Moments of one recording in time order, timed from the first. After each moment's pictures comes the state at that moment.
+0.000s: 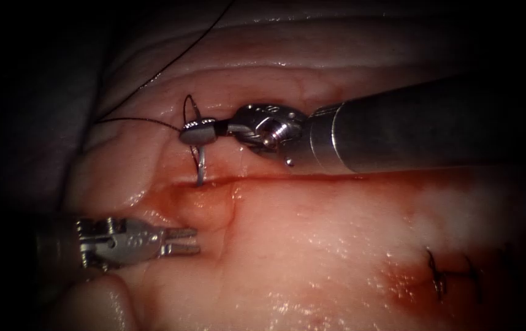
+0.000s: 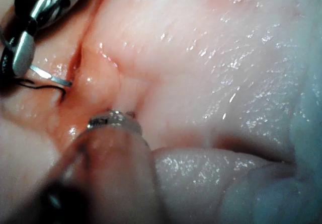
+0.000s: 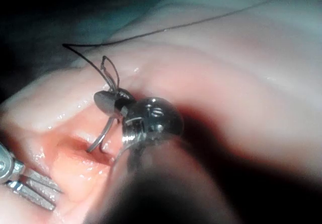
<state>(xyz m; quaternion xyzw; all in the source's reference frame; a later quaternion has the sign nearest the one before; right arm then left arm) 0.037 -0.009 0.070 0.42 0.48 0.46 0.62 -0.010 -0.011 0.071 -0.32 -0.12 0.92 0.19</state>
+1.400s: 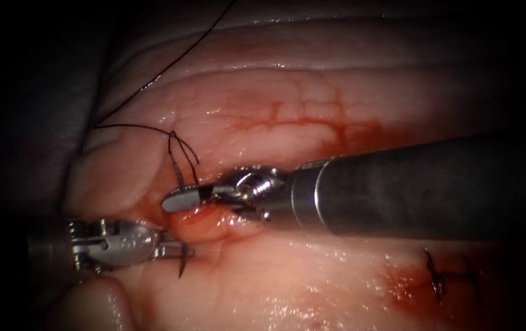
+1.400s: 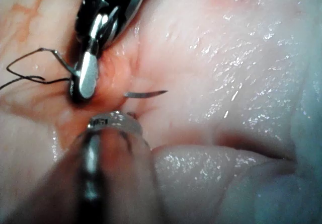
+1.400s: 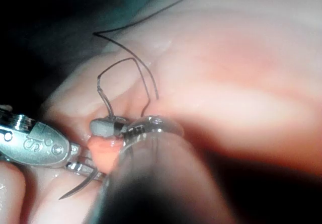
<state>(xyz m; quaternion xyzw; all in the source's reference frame) 0.038 -0.019 0.066 0.54 0.42 0.51 0.52 -0.009 -0.011 0.070 -0.32 -0.13 0.92 0.19</state>
